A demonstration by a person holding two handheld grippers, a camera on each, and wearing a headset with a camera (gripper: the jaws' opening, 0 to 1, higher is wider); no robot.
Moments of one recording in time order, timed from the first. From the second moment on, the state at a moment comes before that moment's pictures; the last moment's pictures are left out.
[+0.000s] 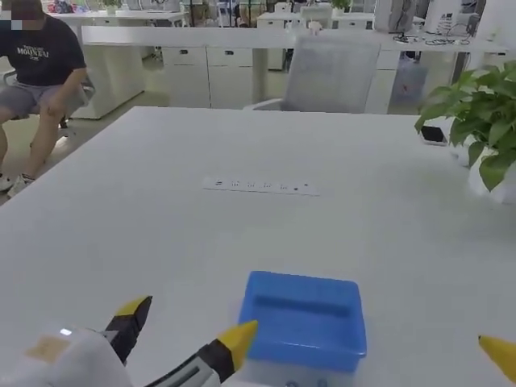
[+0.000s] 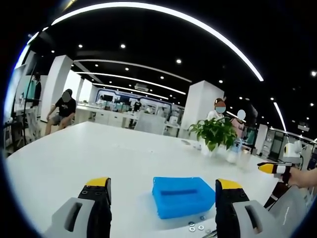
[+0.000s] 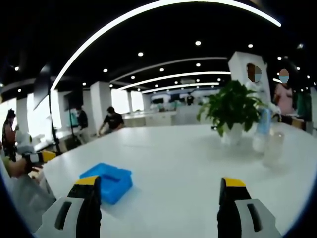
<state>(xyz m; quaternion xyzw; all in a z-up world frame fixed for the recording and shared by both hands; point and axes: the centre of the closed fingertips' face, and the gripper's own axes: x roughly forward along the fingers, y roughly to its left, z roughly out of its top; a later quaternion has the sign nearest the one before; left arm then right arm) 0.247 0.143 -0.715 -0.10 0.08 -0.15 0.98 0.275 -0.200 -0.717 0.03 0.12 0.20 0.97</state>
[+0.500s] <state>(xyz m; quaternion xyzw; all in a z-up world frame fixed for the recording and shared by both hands) 0.245 0.137 -0.714 -0.09 0.09 -0.16 0.98 0.275 -0.197 -0.721 0.03 0.13 0.20 0.97</state>
